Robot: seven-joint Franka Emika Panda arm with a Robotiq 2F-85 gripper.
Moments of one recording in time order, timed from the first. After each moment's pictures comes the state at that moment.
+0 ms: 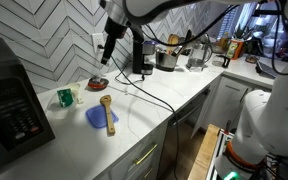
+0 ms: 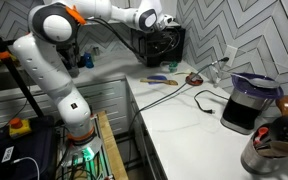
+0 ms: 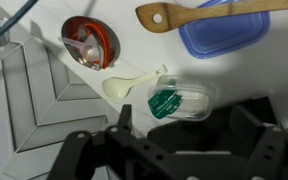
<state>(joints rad) 0.25 -0.15 0.01 -1.97 0.01 2.32 -0.56</state>
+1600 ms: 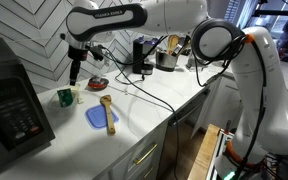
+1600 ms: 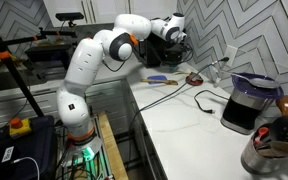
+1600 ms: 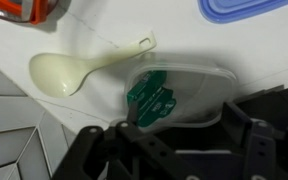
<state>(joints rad) 0.15 0.56 0.17 -1.22 0.13 2.05 -0.72</state>
